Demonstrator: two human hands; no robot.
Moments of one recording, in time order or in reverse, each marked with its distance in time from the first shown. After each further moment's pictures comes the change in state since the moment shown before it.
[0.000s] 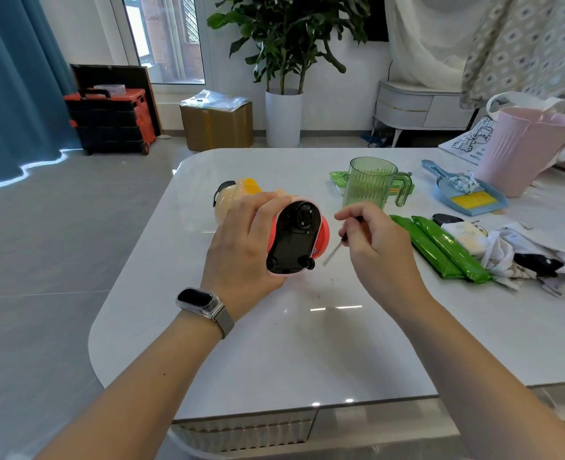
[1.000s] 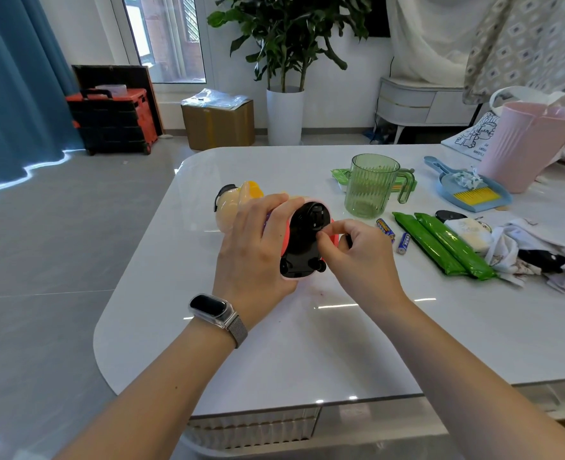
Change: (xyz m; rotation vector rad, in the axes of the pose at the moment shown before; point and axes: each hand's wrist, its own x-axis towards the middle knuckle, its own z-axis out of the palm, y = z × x) left_hand -0.003 0.016 0.000 0.043 0.003 -0.014; right_hand -0.002 0.012 0.023 -0.062 -0.023 0.062
